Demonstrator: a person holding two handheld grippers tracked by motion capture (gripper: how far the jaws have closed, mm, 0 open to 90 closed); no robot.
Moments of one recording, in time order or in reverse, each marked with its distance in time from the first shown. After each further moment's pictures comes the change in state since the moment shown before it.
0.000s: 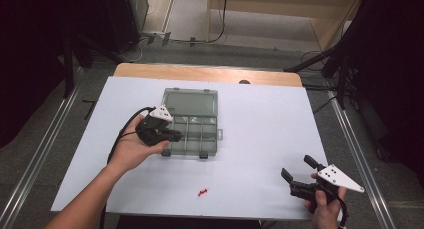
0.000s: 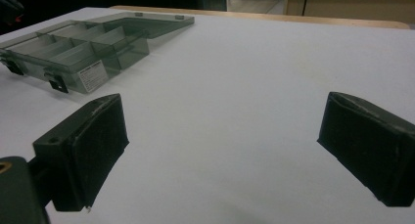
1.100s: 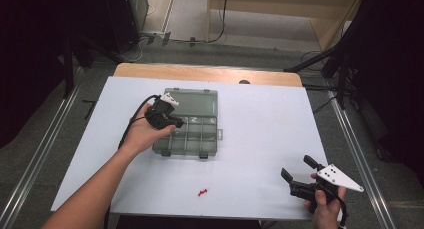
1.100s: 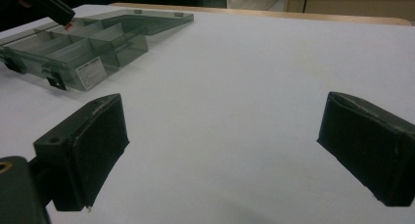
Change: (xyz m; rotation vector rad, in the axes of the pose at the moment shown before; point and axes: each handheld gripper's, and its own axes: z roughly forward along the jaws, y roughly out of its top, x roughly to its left) left arm 0.045 0.016 0.038 0.036 0.070 -0.104; right arm -0.001 -0.002 0.001 0.008 0.001 0.000
